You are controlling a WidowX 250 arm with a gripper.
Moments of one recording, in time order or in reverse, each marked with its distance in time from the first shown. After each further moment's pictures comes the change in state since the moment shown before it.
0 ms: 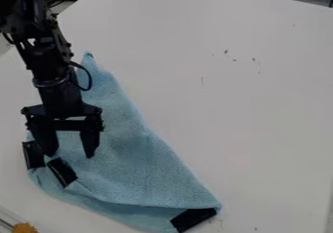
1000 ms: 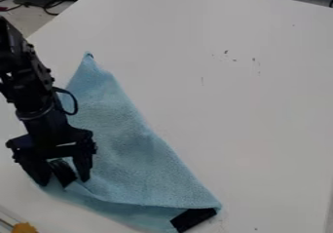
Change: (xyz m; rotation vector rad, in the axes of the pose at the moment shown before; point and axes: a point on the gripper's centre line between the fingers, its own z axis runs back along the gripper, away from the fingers) arm -0.024 0.004 -0.018 -0.056 -0.076 0.135
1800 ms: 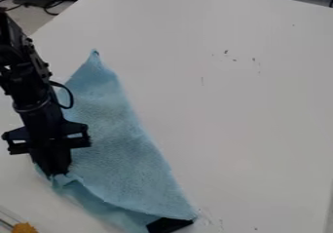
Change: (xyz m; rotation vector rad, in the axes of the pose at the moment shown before) arm 0.009 0.003 0.001 0.030 0.005 -0.006
